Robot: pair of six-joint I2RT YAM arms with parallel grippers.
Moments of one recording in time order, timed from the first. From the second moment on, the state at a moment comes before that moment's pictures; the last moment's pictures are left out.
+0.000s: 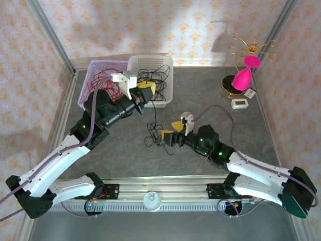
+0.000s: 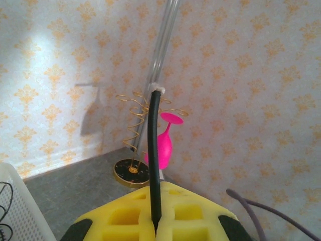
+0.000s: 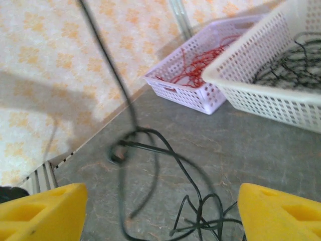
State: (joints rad) left arm -0.67 1.05 1.17 -0.03 0.13 -0.30; right arm 0.87 0.95 0.51 0.28 -0.13 0.41
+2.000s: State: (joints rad) left arm -0.67 1.05 1.43 -0.10 0.07 -0.19; right arm 0.88 1.22 0.57 0.26 0.08 0.54
